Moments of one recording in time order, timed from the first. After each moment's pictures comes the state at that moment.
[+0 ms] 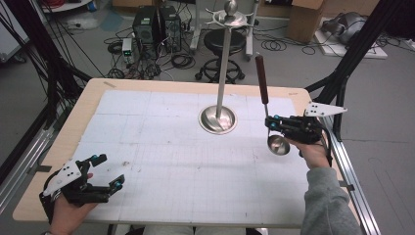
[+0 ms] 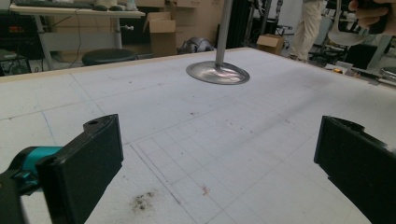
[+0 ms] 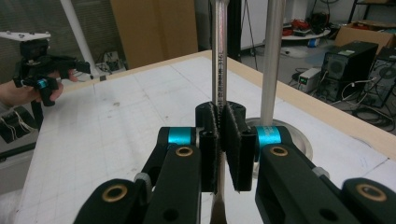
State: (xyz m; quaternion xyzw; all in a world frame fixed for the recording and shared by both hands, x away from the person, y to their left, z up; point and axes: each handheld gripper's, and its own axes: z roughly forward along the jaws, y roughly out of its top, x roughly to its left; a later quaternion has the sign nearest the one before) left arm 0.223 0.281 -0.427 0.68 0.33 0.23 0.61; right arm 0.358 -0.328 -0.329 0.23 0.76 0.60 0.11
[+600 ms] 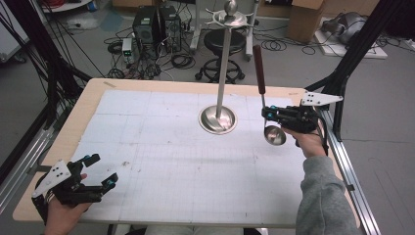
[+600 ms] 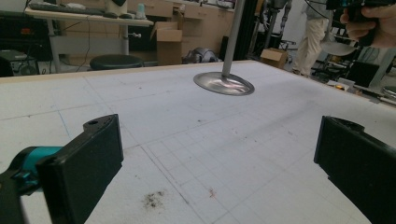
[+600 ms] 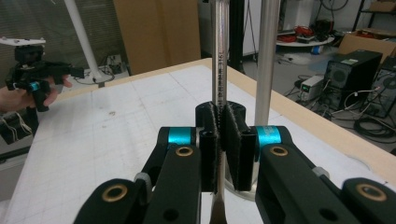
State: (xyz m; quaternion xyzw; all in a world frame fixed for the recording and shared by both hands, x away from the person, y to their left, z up) left arm 0.219 0.292 -0.426 0.66 0.35 0.23 0.63; right arm 0.381 -0.322 -0.316 0.21 0.76 0.61 0.11
